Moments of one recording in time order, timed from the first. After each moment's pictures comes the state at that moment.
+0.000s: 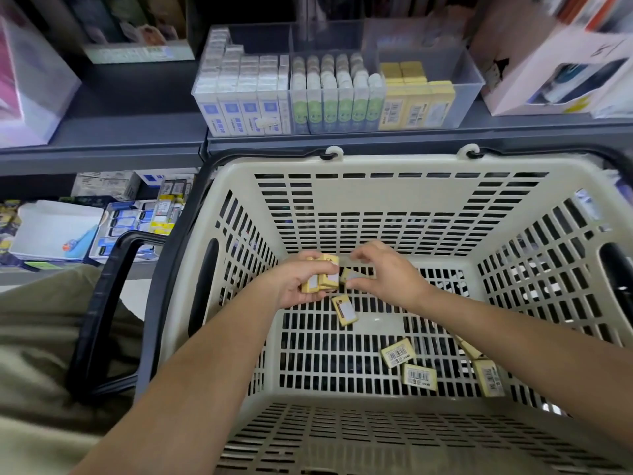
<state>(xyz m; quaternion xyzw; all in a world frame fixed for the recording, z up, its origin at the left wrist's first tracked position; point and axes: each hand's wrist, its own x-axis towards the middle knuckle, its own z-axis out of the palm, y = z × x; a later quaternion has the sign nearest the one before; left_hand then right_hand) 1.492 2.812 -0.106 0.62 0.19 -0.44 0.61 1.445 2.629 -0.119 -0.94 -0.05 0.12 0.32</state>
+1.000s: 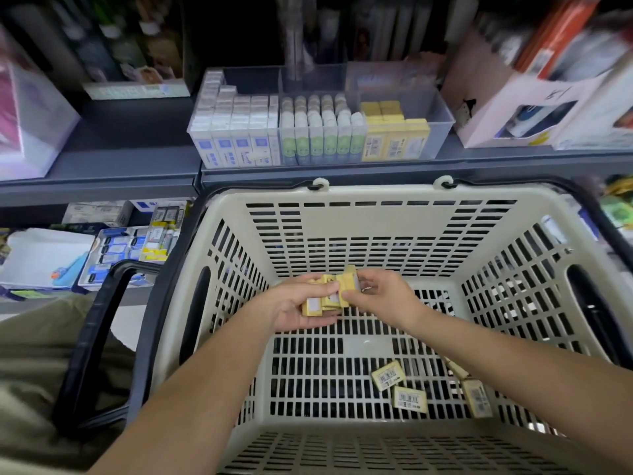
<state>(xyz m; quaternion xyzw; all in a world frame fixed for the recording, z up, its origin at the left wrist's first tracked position) 1.487 2.806 -0.085 0.56 0.17 -0.50 0.64 1.432 2.632 -0.088 -0.83 0.07 0.13 0.53</state>
